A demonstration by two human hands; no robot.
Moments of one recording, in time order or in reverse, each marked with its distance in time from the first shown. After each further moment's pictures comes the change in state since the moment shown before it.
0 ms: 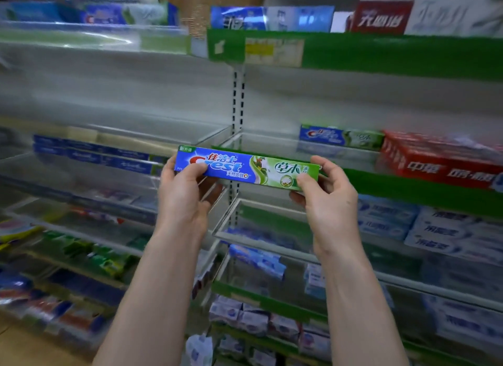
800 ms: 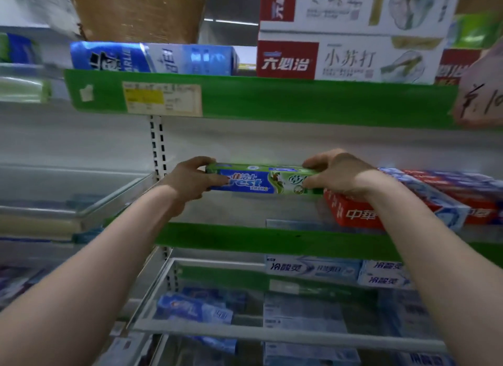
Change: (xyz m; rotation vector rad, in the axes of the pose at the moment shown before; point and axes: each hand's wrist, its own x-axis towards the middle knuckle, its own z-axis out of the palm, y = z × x) left_hand 0.128 -0.045 0.162 0.950 -0.580 0.085; right_hand 0.205 -0.079 -0.107 -1.184 -0.274 0.029
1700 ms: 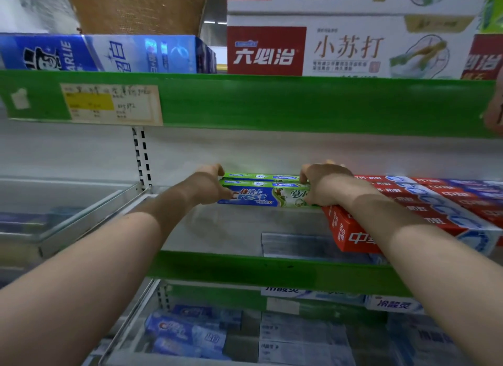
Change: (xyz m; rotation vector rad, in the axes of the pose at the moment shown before) left_hand 0.082 0.005 0.049 0.609 -0.054 0.022; right_hand 0.084 0.035 0.018 -0.629 -0.003 -0.005
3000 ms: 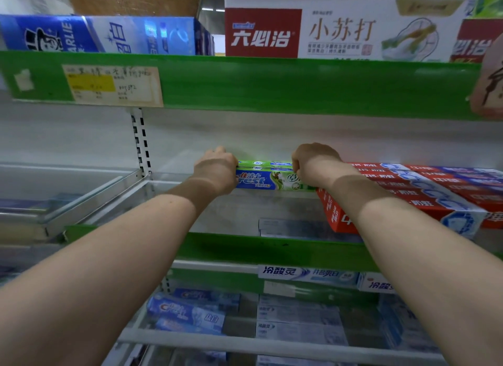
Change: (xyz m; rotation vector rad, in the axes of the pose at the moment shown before) left_hand -0.004 0.017 0.021 0.577 0.217 0.166; right_hand 0.007 -0.013 -0.003 -0.009 0.101 0.008
